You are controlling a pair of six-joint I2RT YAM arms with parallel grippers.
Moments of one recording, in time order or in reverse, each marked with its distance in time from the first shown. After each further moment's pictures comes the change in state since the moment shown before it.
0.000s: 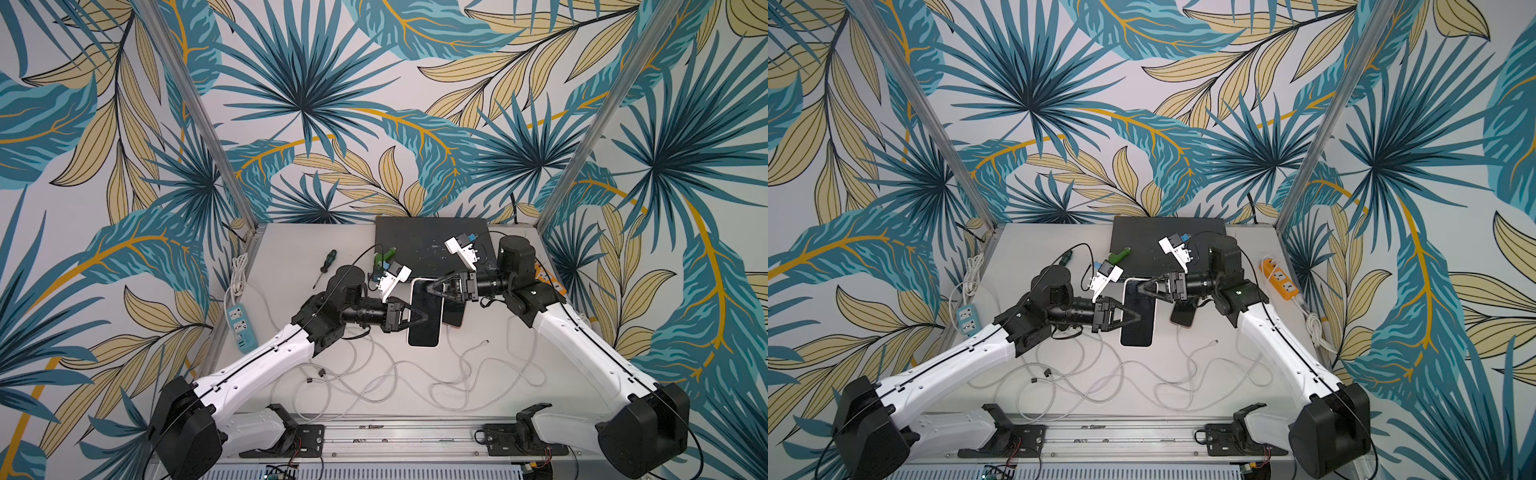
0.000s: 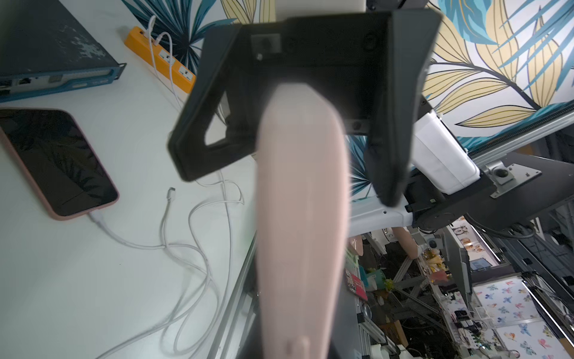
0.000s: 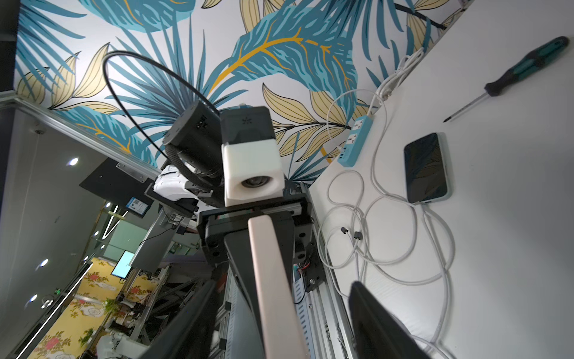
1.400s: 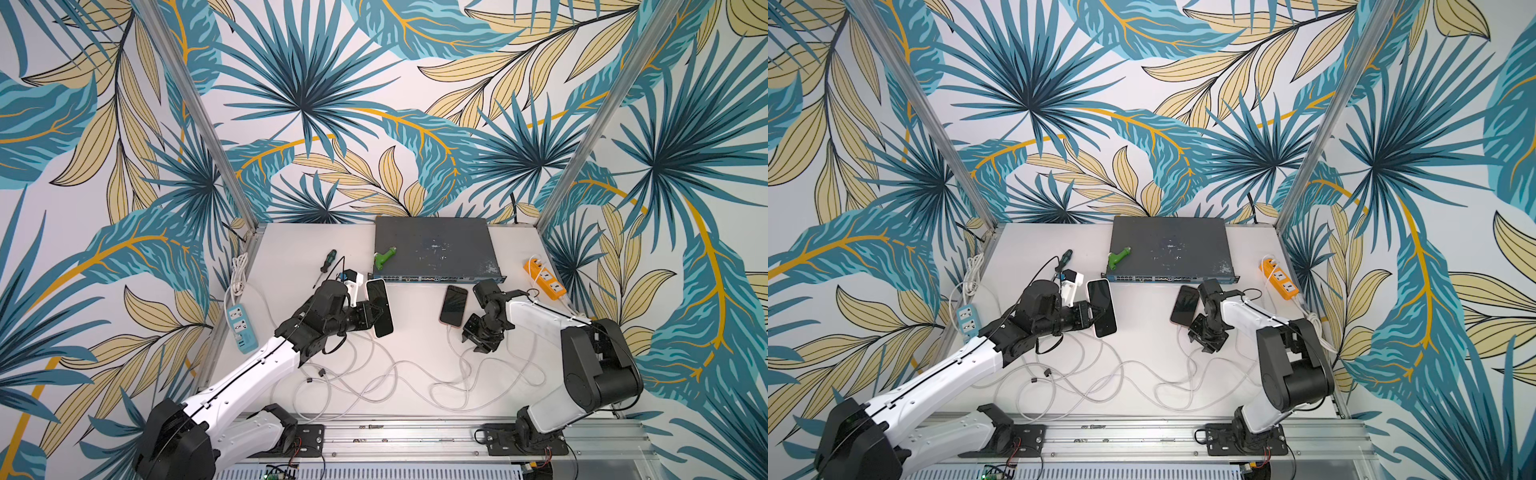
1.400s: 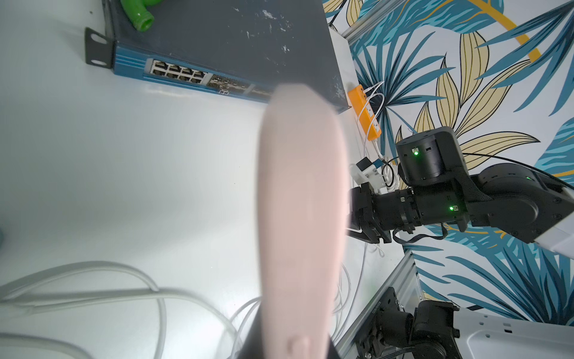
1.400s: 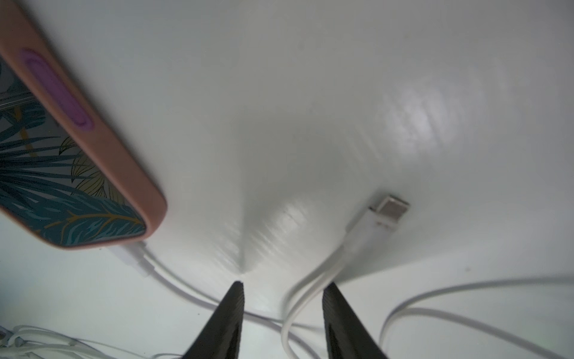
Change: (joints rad) left arm 0.134 -0.109 -0.181 -0.201 -0.465 -0.040; right arm -0.087 0.349 -0.191 -0.583 0.974 0.369
